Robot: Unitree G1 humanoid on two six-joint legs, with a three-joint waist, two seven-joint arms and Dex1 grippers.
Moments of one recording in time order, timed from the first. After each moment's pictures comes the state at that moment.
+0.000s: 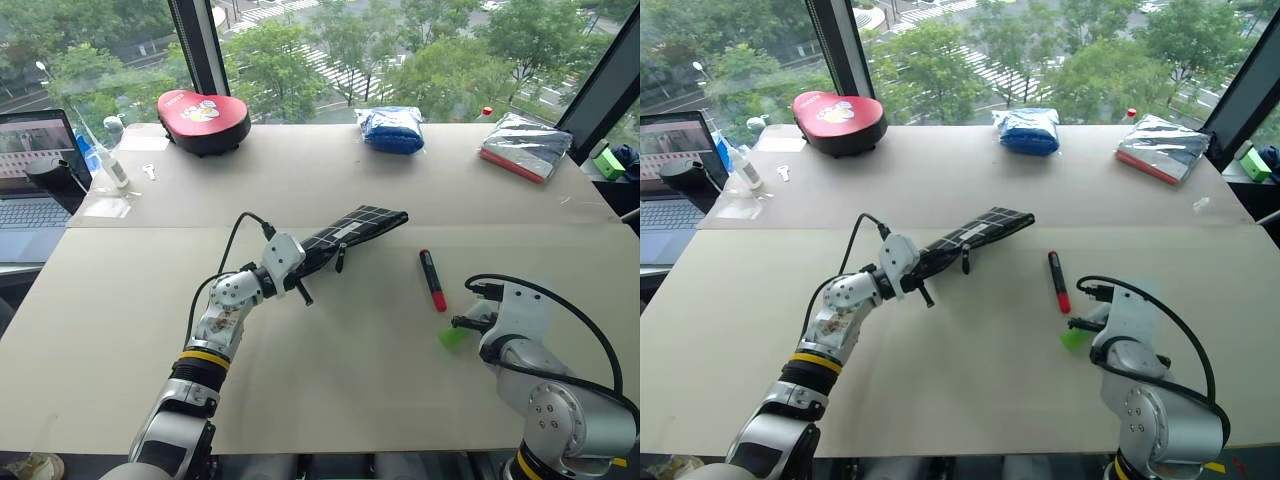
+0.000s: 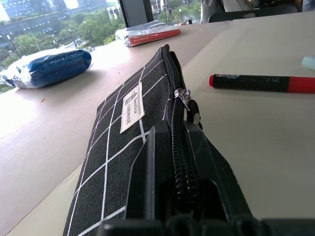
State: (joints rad) left arm -0.52 0.25 -0.13 0.40 -0.12 -0.21 -0.79; right arm -0.14 -0.14 -0.34 -0.85 0.31 1.61 -0.31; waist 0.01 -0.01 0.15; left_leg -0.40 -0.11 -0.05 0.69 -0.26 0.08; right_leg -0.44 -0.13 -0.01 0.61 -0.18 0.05
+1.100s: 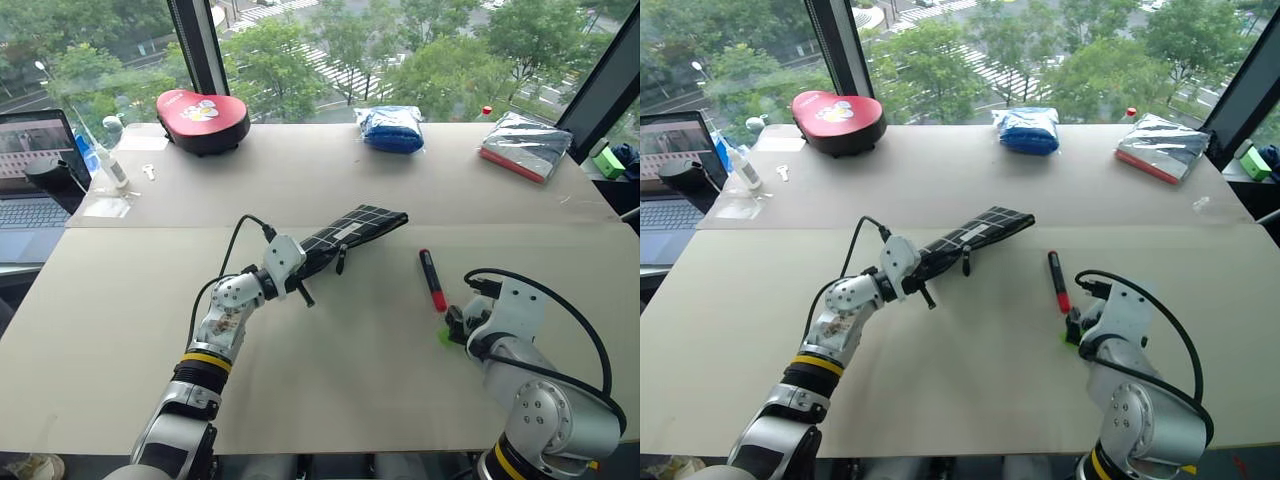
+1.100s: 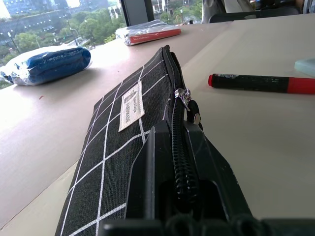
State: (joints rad) left arm -0.51 0.23 -0.13 0.40 -0.12 -0.21 -0.78; right arm -0.17 0.04 -0.37 -0.91 0.22 1.61 -0.28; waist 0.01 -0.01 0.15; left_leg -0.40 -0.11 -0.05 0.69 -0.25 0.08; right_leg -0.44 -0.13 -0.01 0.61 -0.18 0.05
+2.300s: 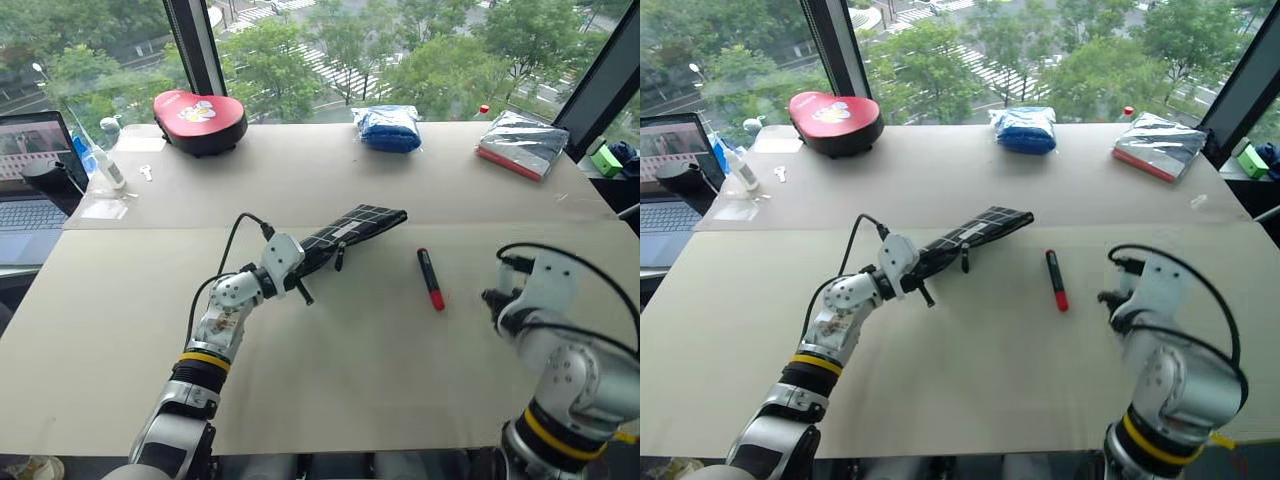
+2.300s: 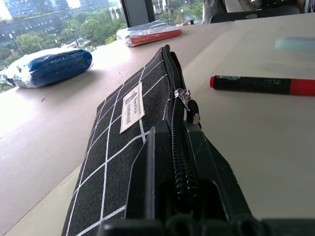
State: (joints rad) left arm -0.51 0.24 -0.13 0.39 -0.13 -0.20 -0.80; right arm -0.40 -0.28 -0.48 -0.68 0.26 1.60 -0.06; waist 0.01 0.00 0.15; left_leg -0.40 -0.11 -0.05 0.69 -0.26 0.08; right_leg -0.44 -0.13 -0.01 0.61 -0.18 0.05
